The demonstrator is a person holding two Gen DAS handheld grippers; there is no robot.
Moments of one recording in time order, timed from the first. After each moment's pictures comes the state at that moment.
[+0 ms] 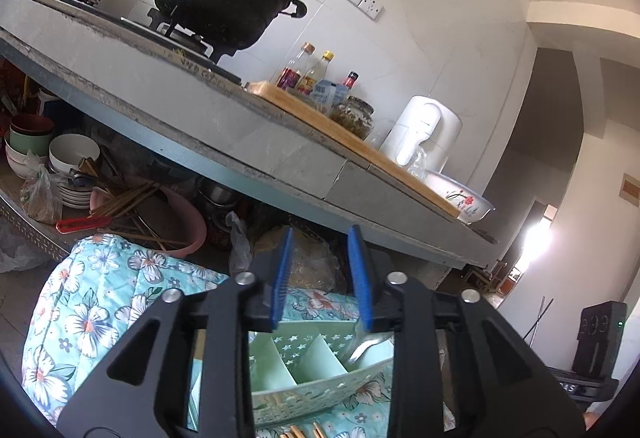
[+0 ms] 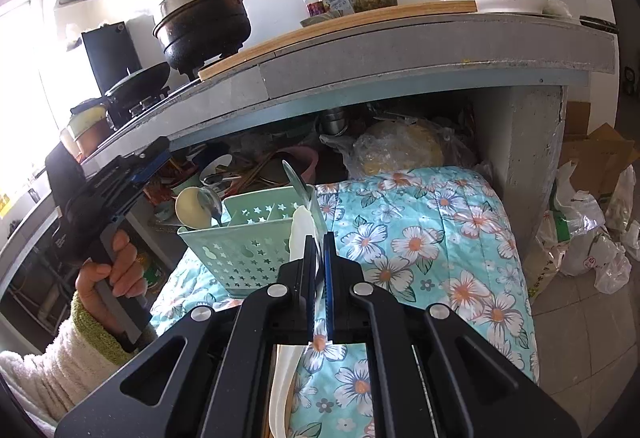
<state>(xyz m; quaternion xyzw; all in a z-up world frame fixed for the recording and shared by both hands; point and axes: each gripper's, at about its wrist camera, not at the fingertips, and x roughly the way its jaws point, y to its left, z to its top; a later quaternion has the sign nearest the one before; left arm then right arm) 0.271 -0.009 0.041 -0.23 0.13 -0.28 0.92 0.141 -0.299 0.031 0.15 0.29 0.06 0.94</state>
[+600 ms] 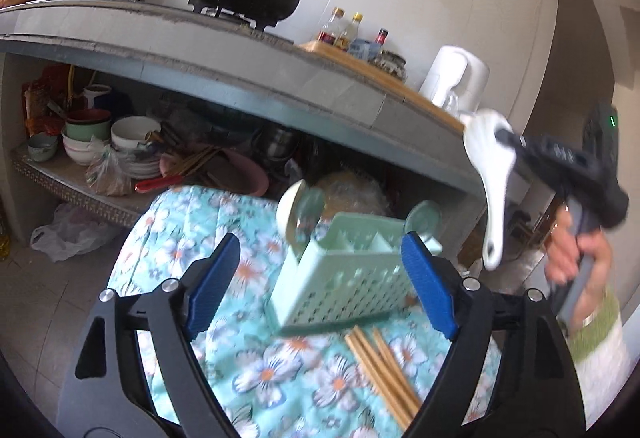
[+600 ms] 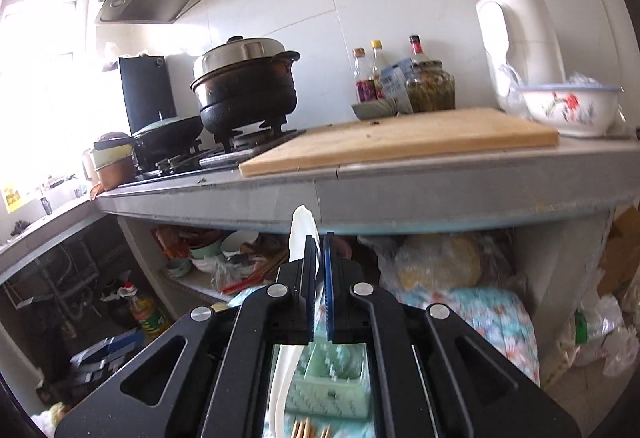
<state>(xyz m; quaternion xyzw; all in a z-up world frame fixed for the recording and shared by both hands) 0.195 0.030 0.006 -0.15 0.22 -0.21 0.94 0.232 -0.260 0.114 0.10 0.15 0.10 0.98</state>
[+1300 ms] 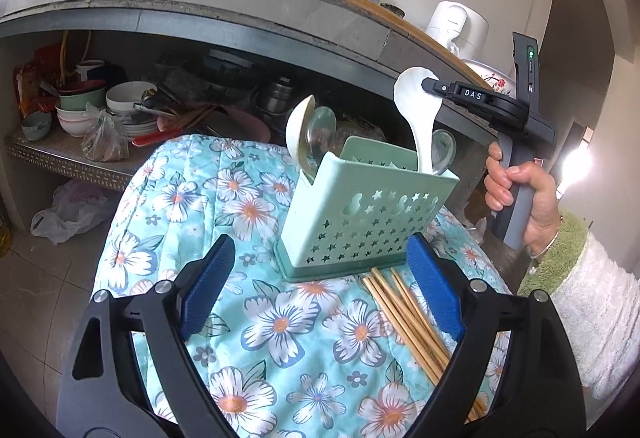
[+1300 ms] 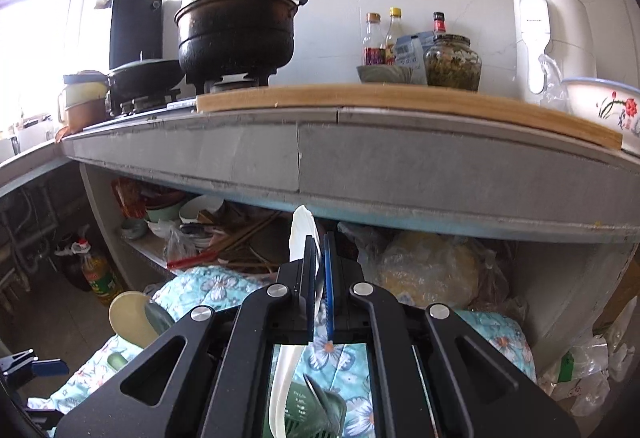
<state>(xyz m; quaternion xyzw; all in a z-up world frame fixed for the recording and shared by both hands) 0.196 0.025 -0.044 -0.12 0.27 -0.23 0.93 0.311 -0.229 0.050 0.01 0.21 0.08 0.98</state>
